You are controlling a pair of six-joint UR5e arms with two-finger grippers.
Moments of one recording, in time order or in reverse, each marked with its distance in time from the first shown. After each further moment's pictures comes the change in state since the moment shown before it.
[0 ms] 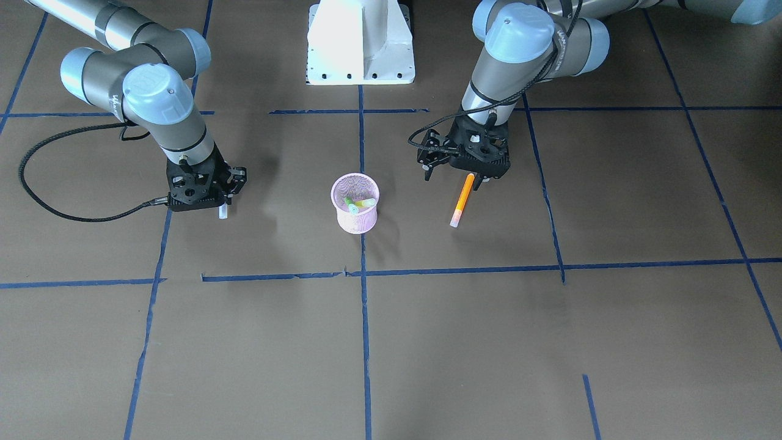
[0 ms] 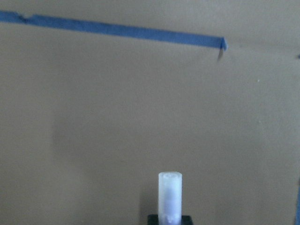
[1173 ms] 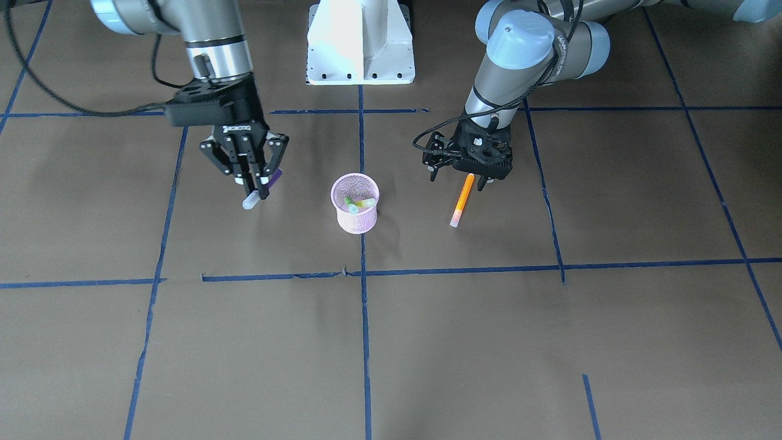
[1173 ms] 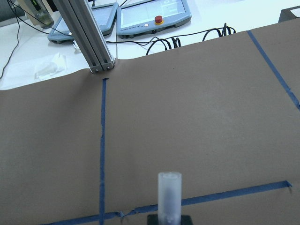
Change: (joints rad) left arm 0.009 0.031 0.002 0.000 0.002 0.029; right arm -0.196 0.162 0.185 -0.005 -0.739 0.481
